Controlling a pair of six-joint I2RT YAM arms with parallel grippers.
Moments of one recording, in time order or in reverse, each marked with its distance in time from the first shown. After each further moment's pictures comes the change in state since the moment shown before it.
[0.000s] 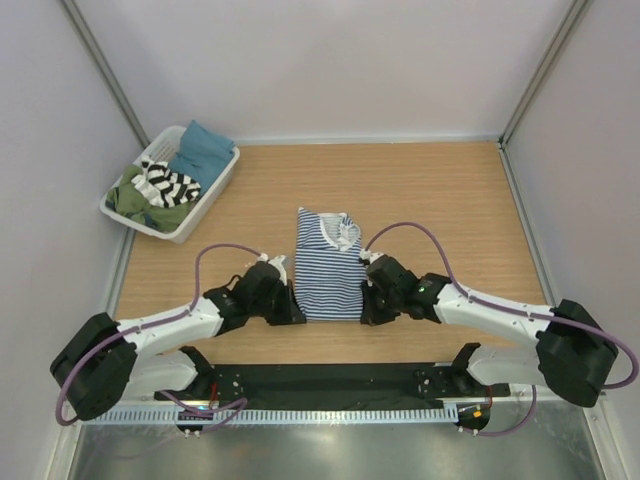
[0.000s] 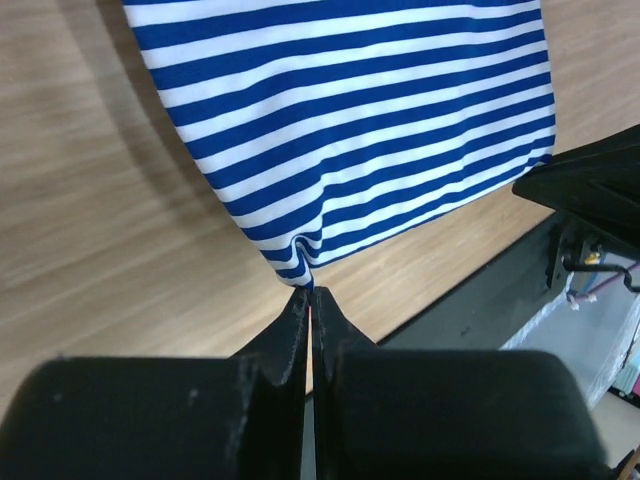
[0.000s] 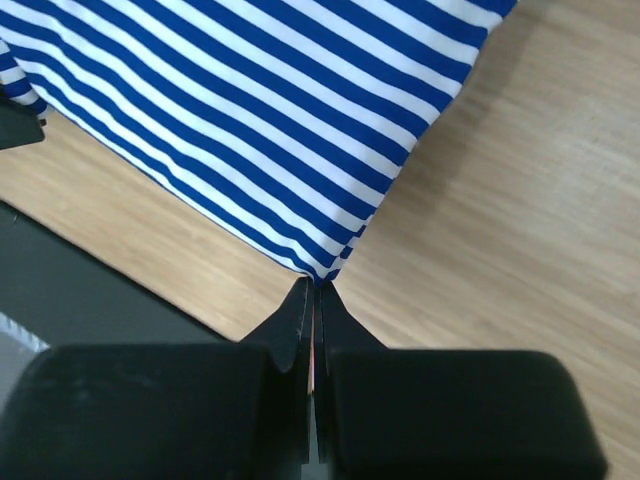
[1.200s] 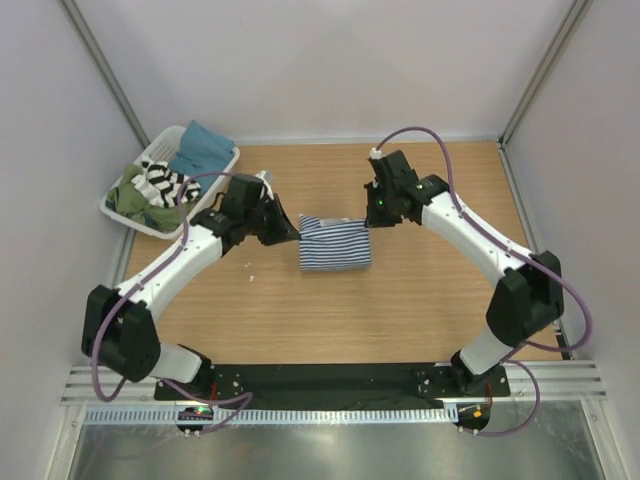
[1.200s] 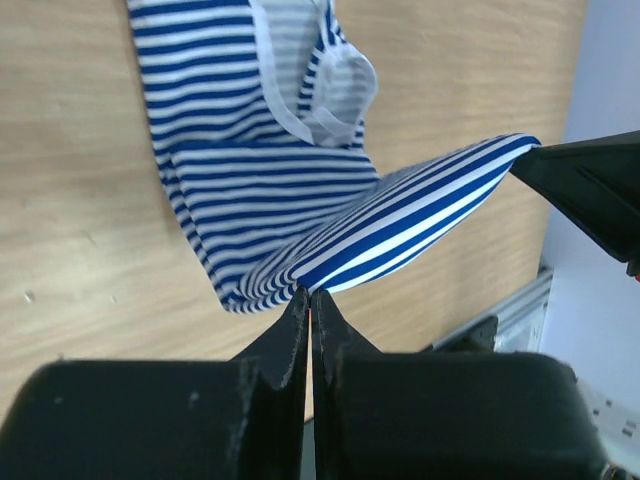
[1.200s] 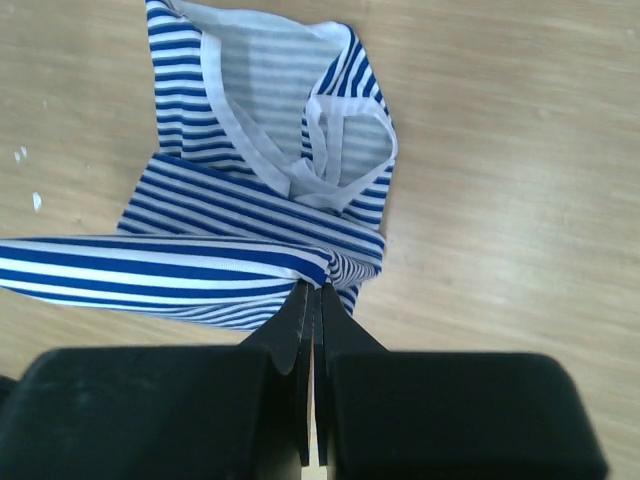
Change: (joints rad) left arm 0.303 0.176 0.623 -0.364 0.061 0.081; right arm -0.318 0.323 0.753 -0.354 0.117 -0.174
